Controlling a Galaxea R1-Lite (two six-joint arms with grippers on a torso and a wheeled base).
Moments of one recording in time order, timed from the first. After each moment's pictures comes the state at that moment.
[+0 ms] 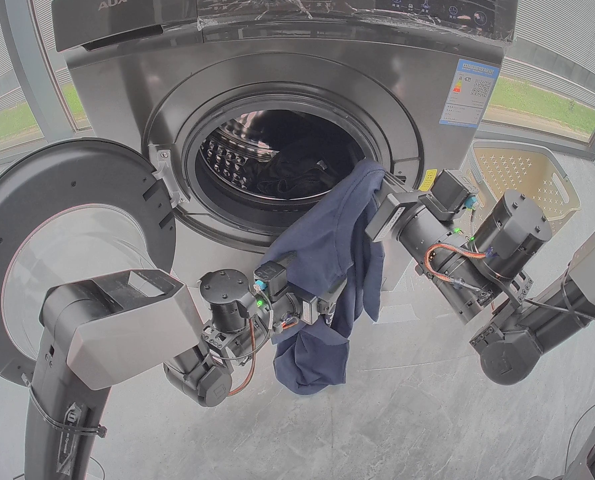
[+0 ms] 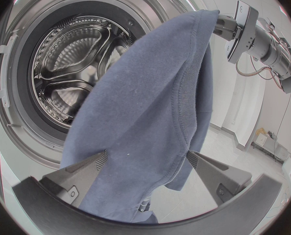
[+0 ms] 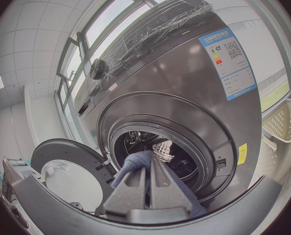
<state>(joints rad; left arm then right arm) -0.58 2.45 -1.02 -1.54 -0.10 0.02 0.66 1.96 -0.83 -1.53 -0.13 0.16</state>
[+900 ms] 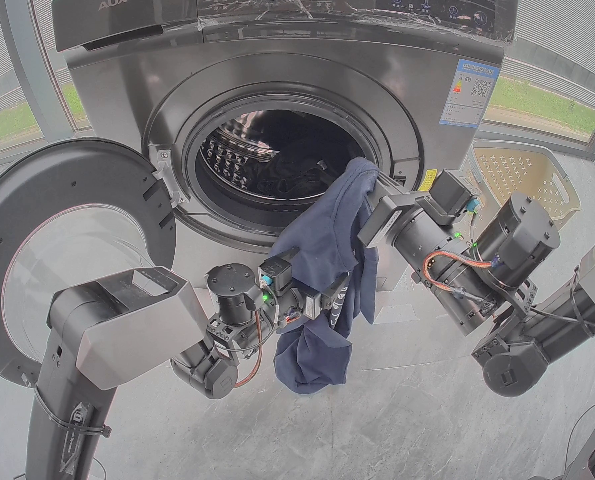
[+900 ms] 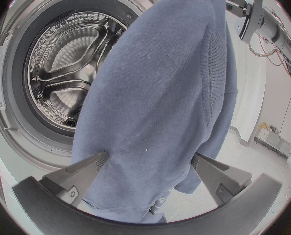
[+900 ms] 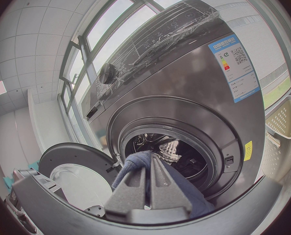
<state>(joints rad) -0.57 2.48 -1.10 -1.48 -0.11 0.06 0.72 1.93 -0.81 -1.53 -0.15 0.17</state>
